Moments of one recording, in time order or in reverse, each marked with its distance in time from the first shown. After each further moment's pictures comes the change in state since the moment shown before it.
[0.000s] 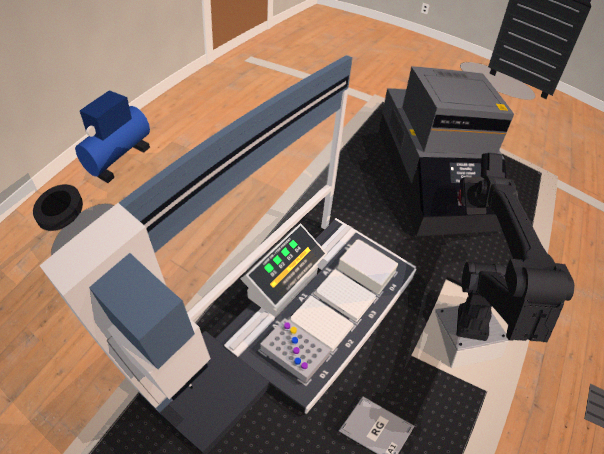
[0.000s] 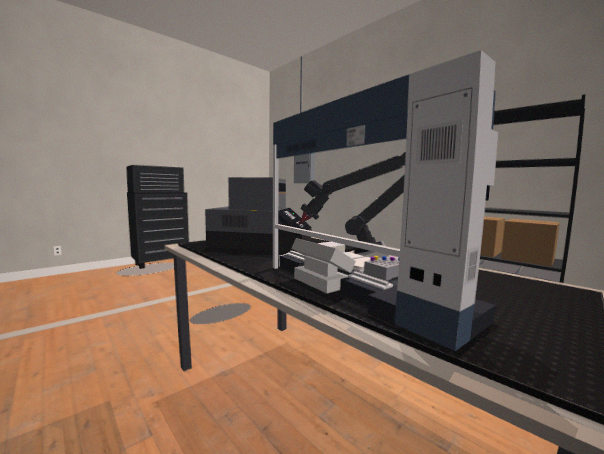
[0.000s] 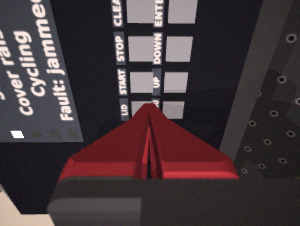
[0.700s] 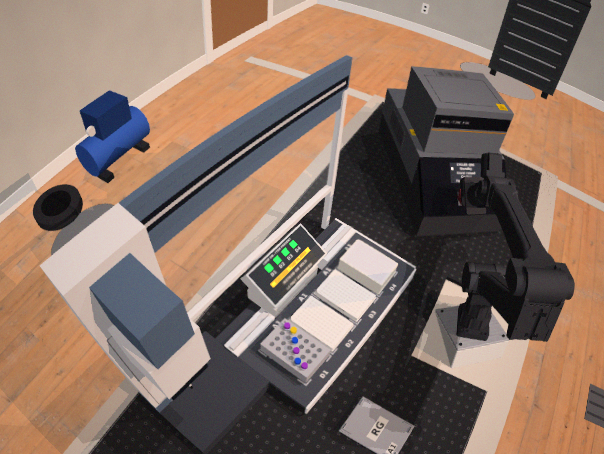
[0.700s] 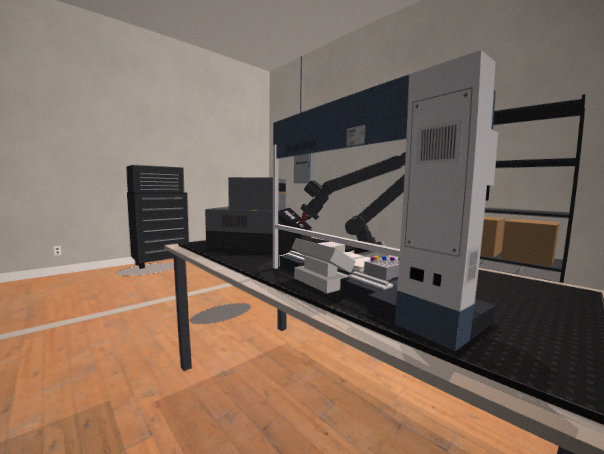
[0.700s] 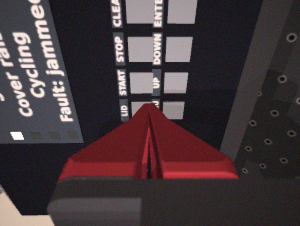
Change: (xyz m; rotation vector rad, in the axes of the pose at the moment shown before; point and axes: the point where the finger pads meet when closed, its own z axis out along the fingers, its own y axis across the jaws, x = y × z) arm 0.000 0.000 0.001 0.002 0.001 0.005
